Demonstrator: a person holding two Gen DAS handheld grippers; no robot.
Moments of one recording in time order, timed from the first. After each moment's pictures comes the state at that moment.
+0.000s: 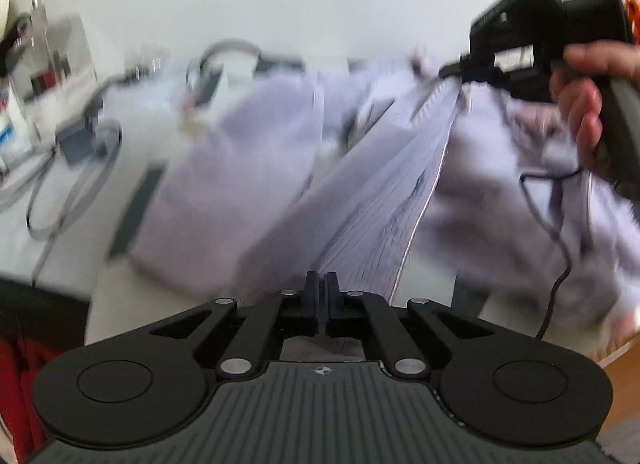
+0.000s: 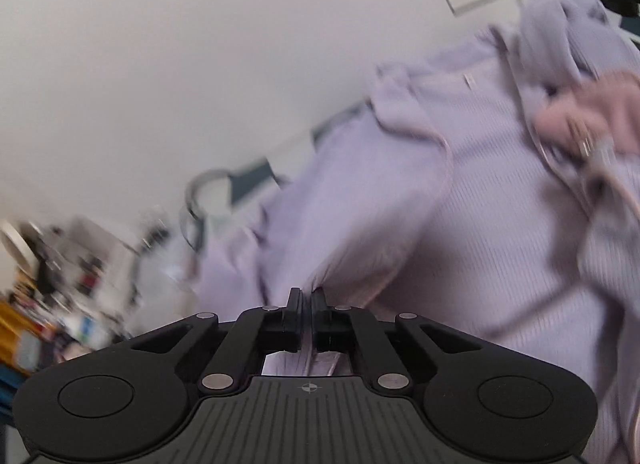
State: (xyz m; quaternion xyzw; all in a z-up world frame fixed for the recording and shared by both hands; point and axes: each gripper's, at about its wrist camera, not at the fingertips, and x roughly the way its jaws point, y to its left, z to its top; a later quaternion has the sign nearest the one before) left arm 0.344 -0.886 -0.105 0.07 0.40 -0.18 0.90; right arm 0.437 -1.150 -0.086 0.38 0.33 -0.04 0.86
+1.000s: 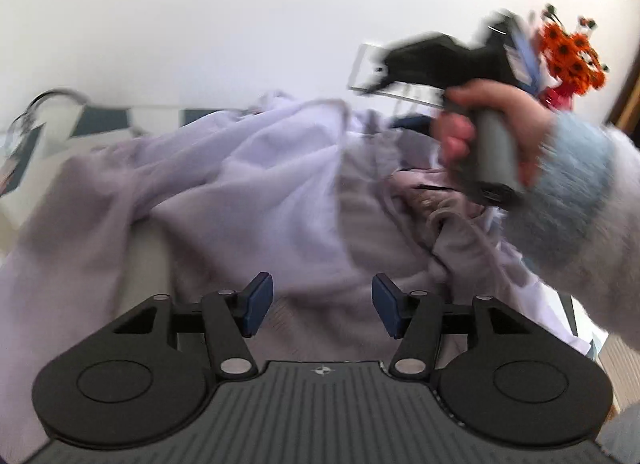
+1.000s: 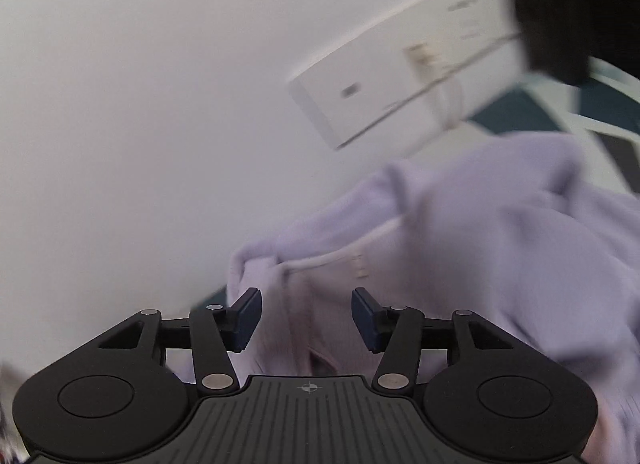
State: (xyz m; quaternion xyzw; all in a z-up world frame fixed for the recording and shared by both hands) left arm 0.435 -0.993 -0.123 0.01 0.40 -0.35 0.85; right arm 0.498 -1.307 -0.099 0.40 0.27 -0.20 0.85
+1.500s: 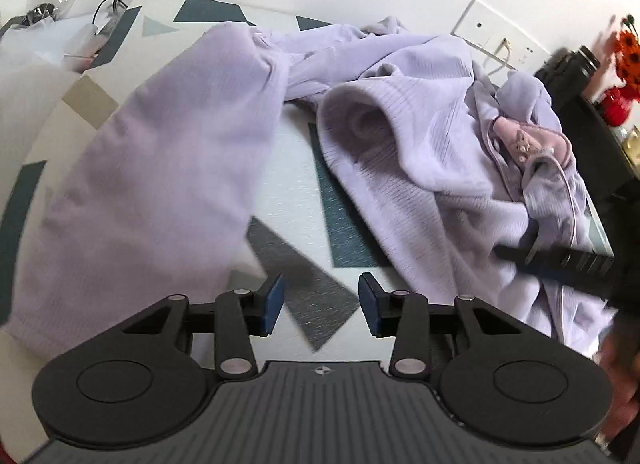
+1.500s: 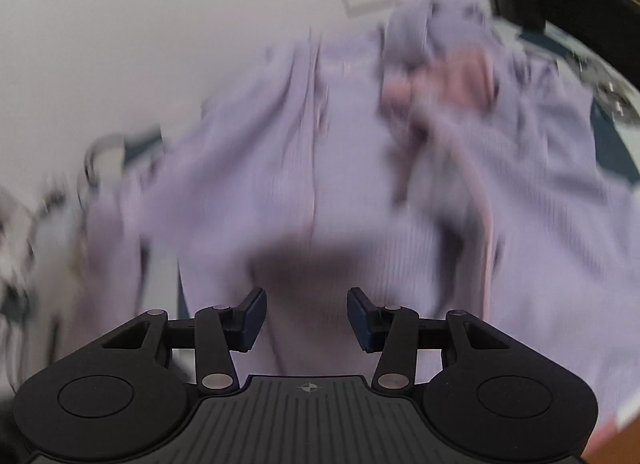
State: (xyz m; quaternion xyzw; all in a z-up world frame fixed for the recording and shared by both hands) left arm 0.466 -0.894 -0.158 0.00 0.51 -0.30 0.81; right arm 0.346 -1.112 -0.141 0.28 0.41 -0.19 0.85
